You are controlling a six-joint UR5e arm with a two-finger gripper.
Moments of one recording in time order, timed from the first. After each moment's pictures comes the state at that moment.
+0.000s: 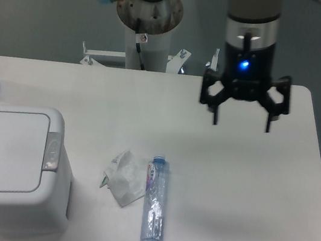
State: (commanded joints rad) arm 2.43 -1.75 -1.42 -1.10 1.49 0.49
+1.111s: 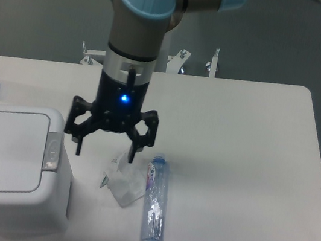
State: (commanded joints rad) arm 2.24 -1.83 -1.41 -1.02 1.26 0.06
